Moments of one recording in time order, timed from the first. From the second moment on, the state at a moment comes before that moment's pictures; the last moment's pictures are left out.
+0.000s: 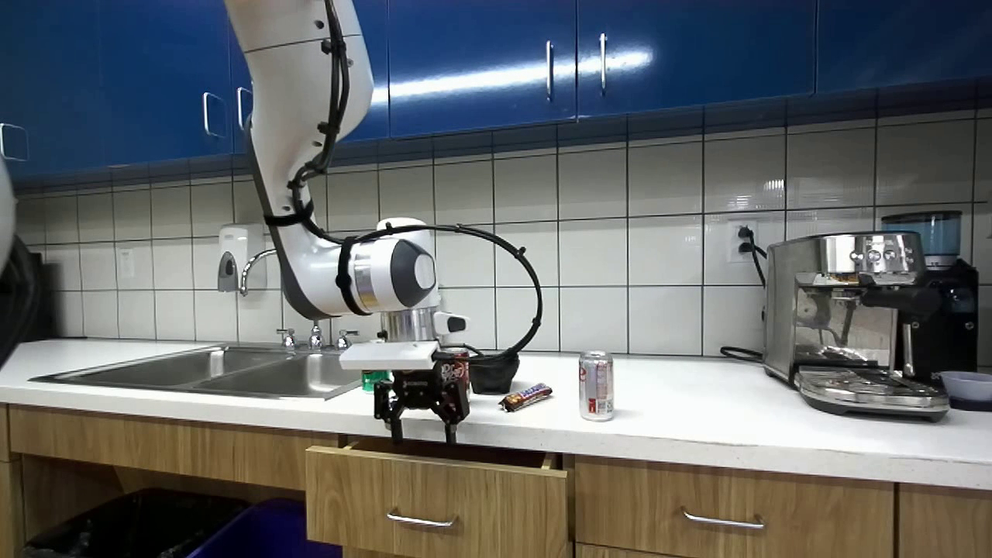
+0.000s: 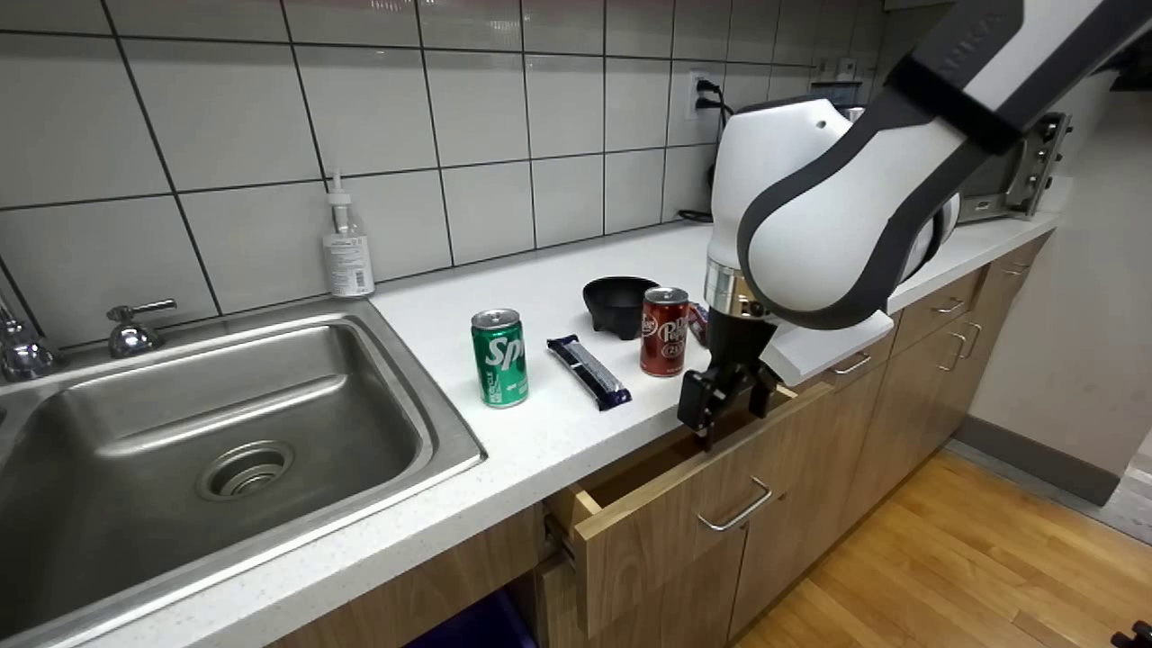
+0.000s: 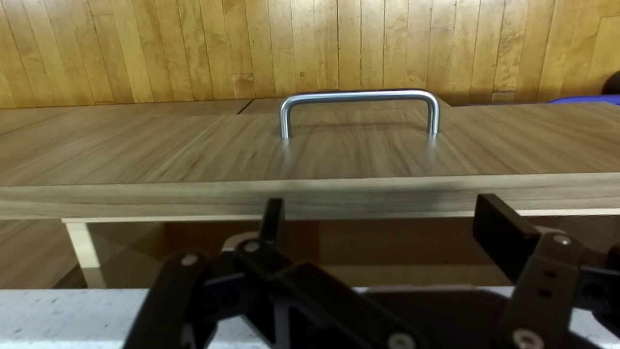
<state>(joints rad) 0.03 0.35 -0.05 -2.26 -0.12 2.64 0.10</state>
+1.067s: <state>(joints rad) 0.03 0.45 -0.05 -2.18 -0.08 2.70 0.10</state>
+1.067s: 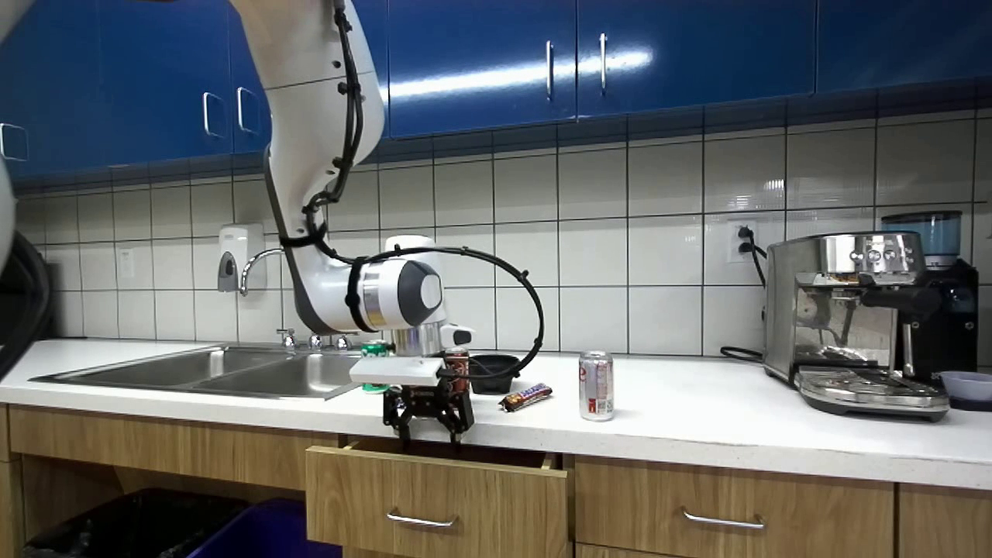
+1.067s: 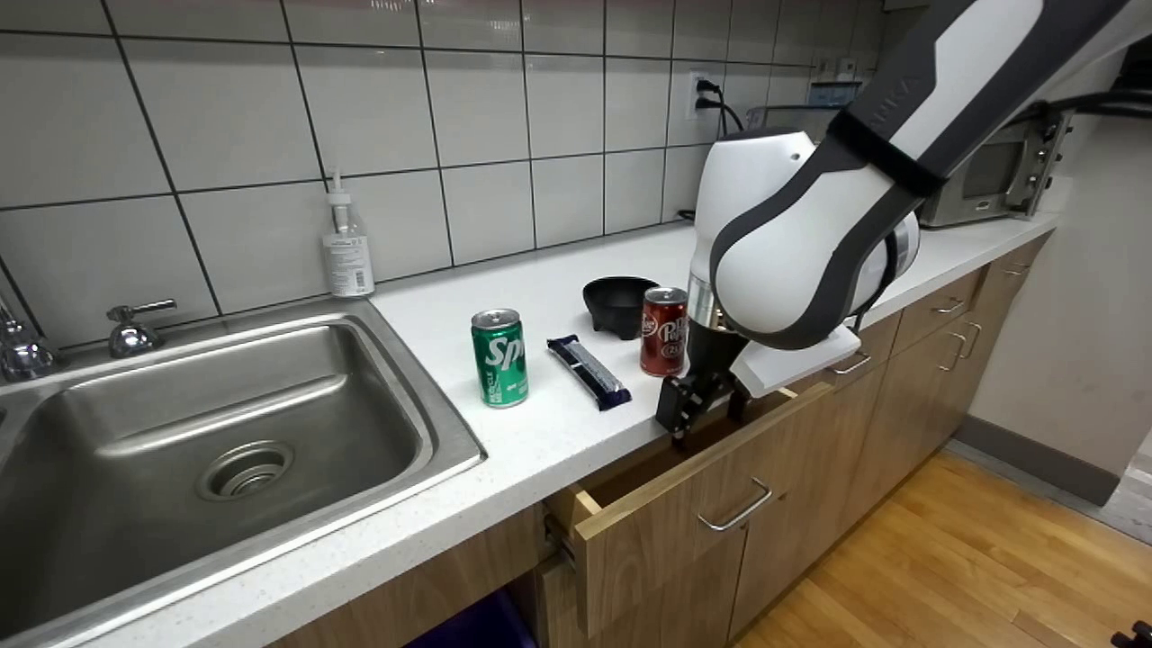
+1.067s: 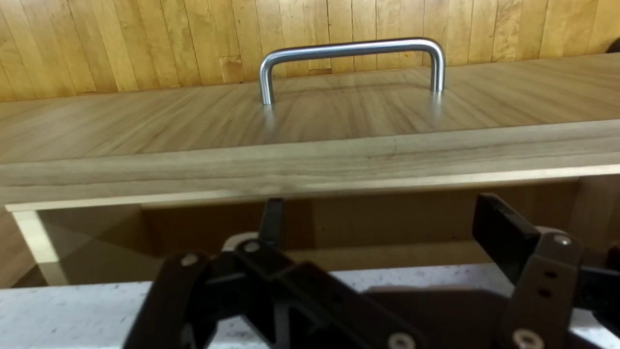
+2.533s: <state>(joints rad) 0.02 0.50 -0.04 -2.08 -0.06 2.51 0.06</state>
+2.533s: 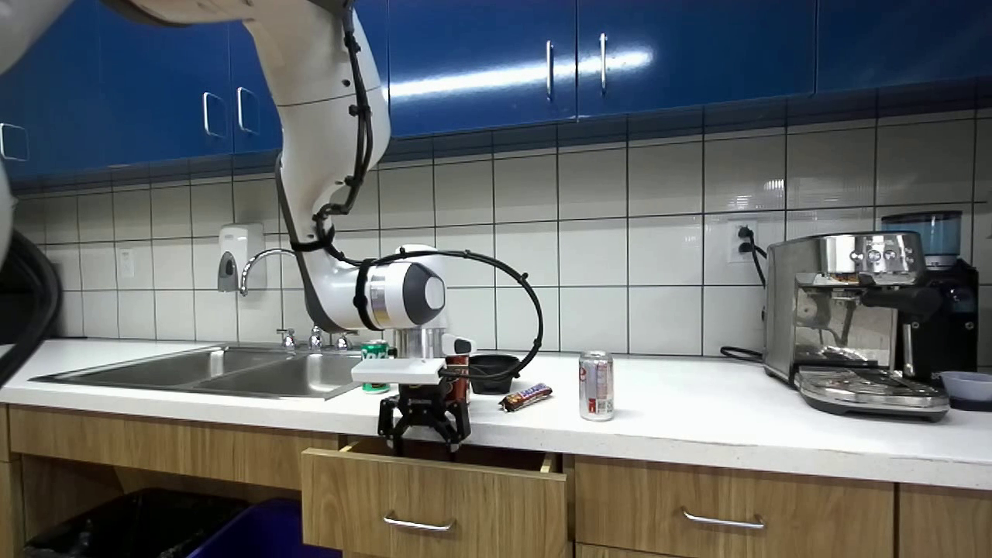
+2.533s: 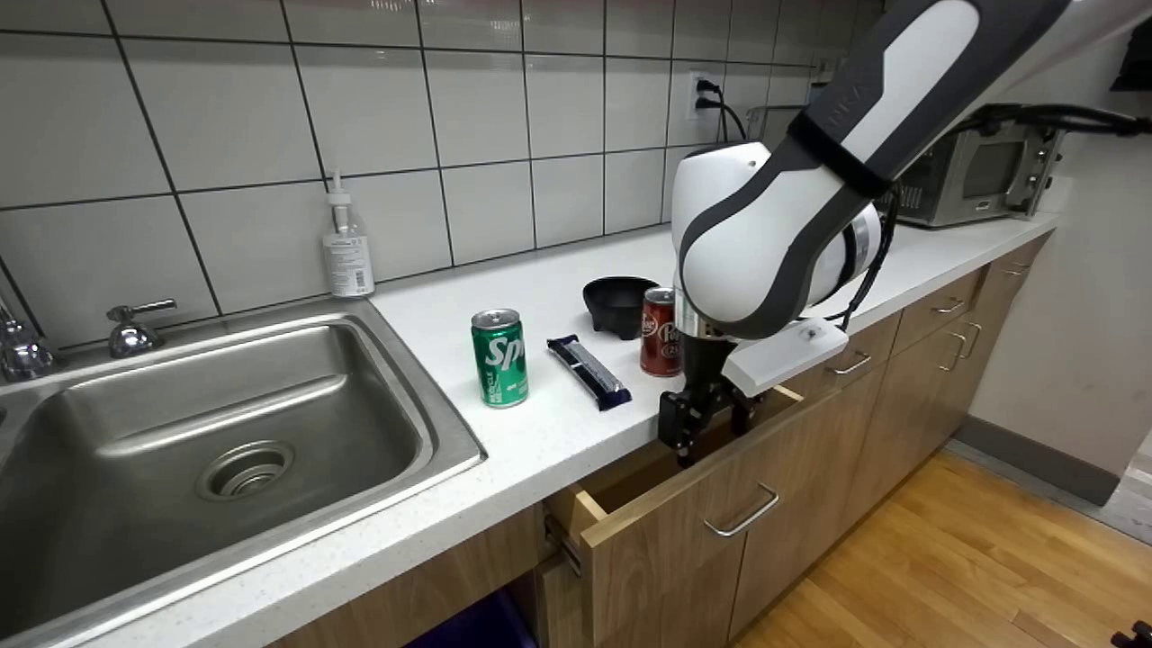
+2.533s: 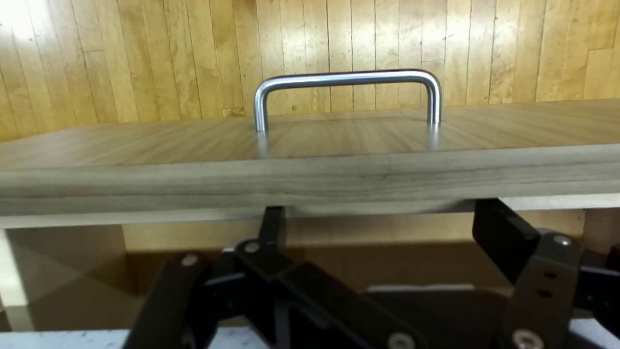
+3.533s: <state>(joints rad) 0.03 0.45 -0.04 -2.18 -0.06 2.56 0.08</state>
